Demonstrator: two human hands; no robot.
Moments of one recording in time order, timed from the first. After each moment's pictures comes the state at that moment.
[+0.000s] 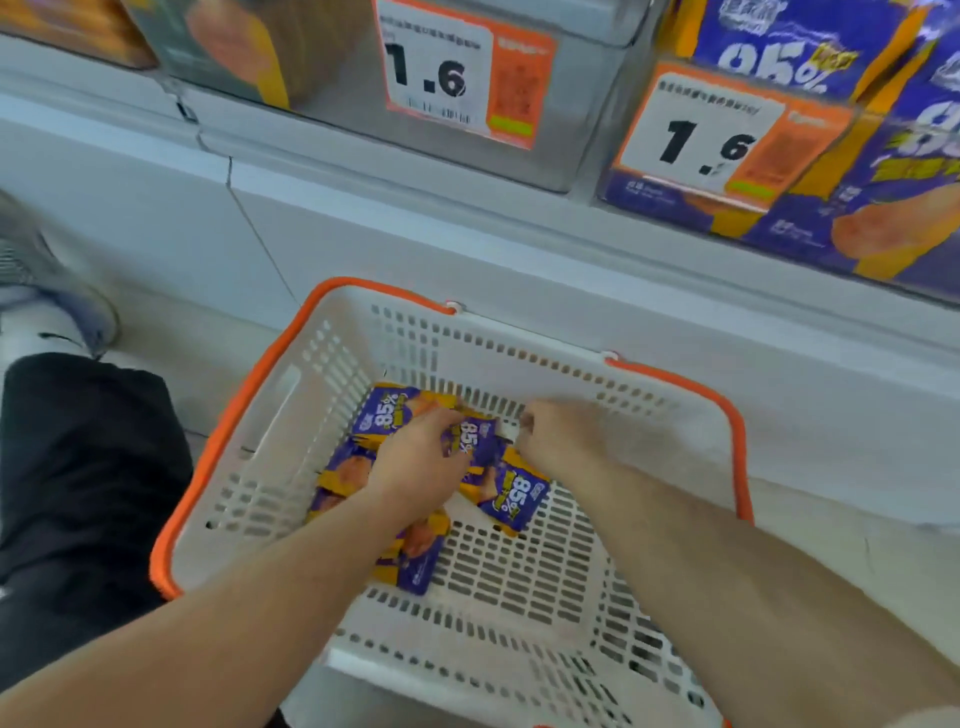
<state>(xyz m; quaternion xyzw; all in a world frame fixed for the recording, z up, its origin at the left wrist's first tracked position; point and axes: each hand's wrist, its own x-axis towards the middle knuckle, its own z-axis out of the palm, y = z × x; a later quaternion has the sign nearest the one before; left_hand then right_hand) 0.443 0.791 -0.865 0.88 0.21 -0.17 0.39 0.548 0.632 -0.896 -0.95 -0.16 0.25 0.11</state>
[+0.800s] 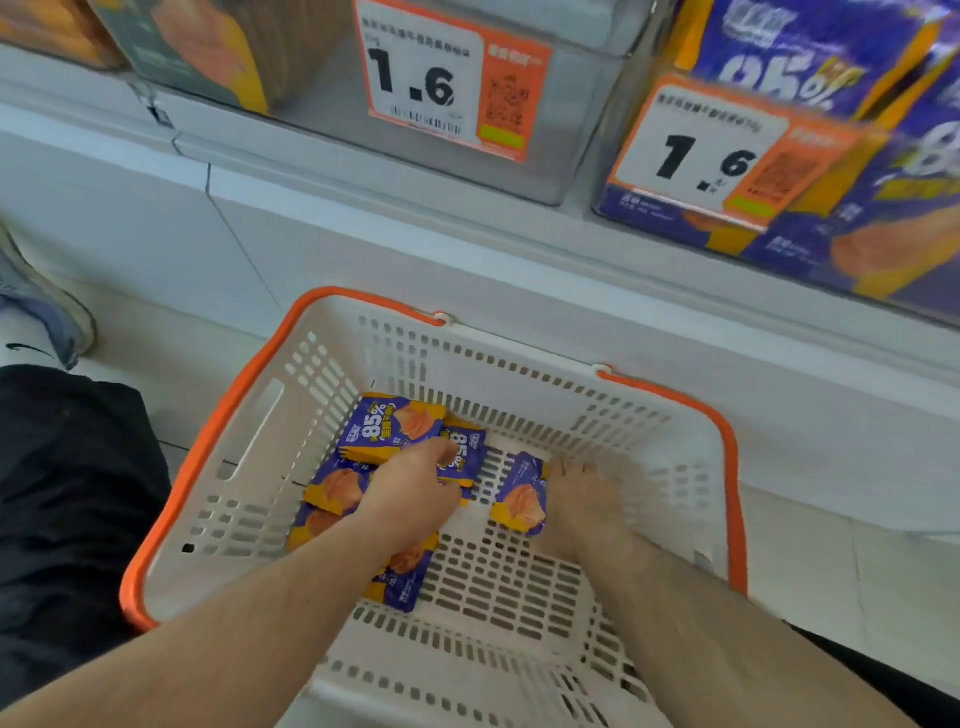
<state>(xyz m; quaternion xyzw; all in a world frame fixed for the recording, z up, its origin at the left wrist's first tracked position) 0.443 0.789 -0.875 0.87 0.19 -0.23 0.39 0.514 0.582 -0.945 -0.93 -0.19 0.28 -0.10</state>
